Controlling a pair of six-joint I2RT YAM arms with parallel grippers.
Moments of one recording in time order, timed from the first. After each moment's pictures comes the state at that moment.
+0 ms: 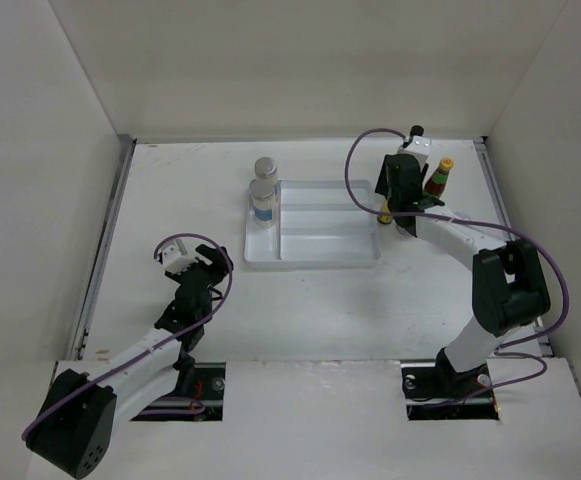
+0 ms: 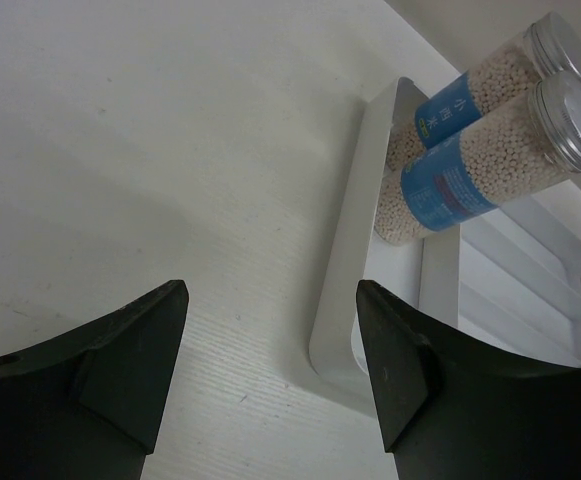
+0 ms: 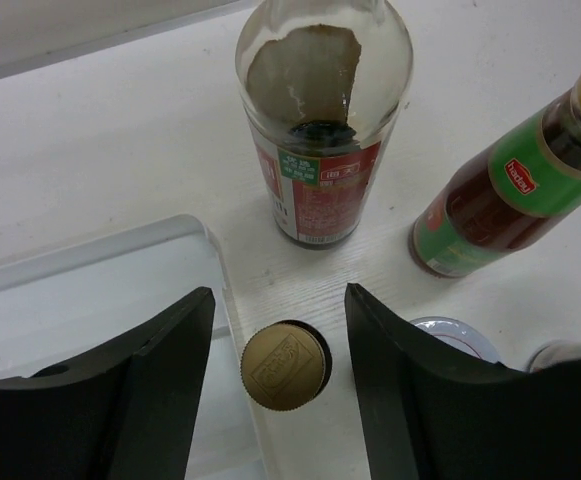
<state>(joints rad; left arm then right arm) -0.46 0.85 0.09 0.50 -0.59 -0.75 0.33 1.65 1.11 0.08 0.54 0.31</state>
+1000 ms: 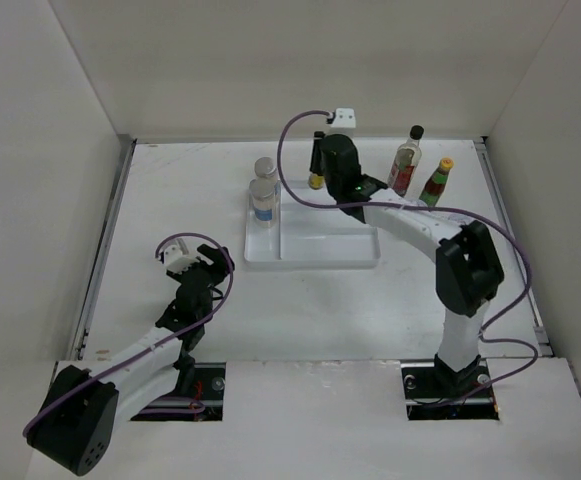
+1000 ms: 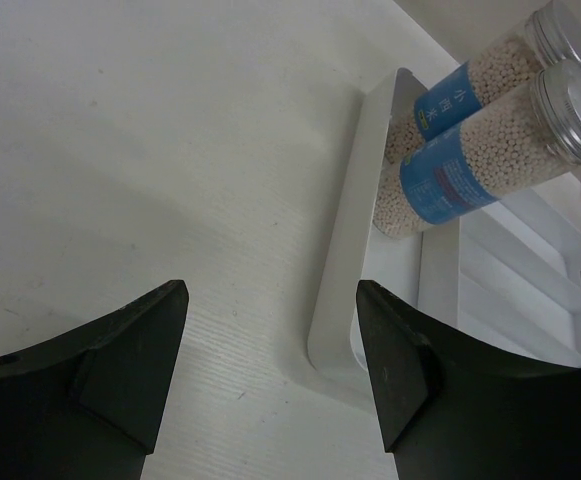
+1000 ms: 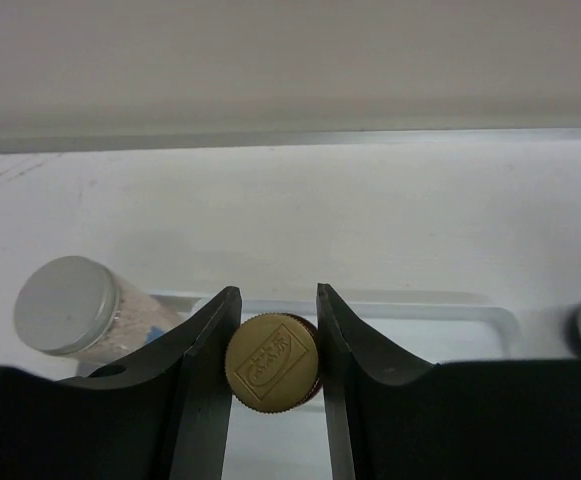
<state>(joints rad) -0.46 0.87 0.09 0.52 -0.57 -0.75 0.61 1.86 1.51 0.12 0.53 0.24</state>
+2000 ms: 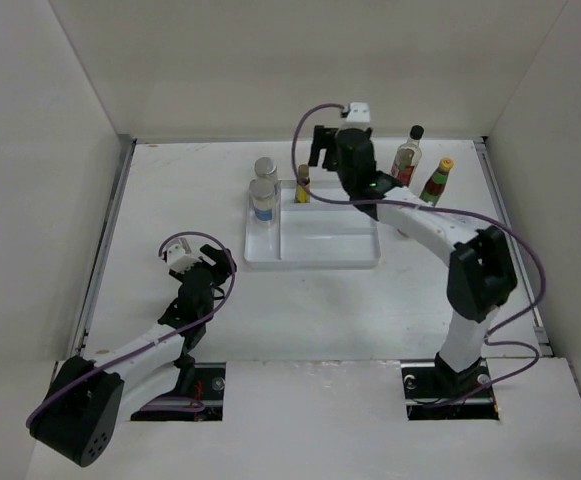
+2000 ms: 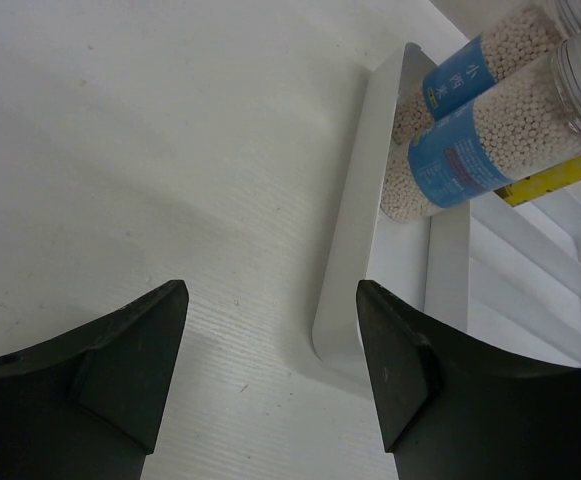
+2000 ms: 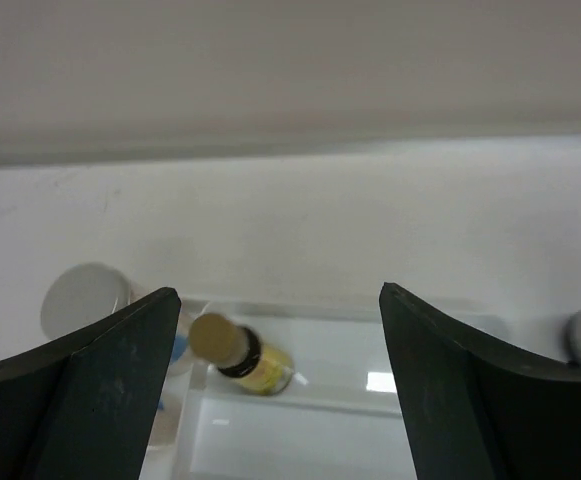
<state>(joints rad) -0.45 0.93 0.09 0.55 -0.54 -0.76 0.59 1.85 1.51 0.10 0.41 0.28</state>
